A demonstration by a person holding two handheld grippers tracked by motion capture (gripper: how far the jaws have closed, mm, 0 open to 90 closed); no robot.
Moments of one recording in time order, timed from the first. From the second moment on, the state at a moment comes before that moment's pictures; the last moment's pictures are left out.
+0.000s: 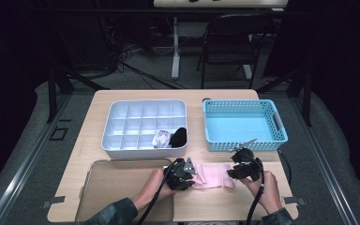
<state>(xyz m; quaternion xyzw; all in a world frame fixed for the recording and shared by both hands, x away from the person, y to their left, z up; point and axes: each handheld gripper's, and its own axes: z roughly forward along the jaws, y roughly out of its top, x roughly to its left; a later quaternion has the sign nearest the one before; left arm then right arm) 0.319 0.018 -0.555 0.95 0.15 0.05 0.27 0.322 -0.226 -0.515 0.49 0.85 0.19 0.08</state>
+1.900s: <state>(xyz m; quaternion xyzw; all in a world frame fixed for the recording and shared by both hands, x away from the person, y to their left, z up) 0.332 0.085 -0.525 0.91 0.25 0.07 0.31 0.327 -0.151 -0.547 0.39 0.90 0.18 0.08</state>
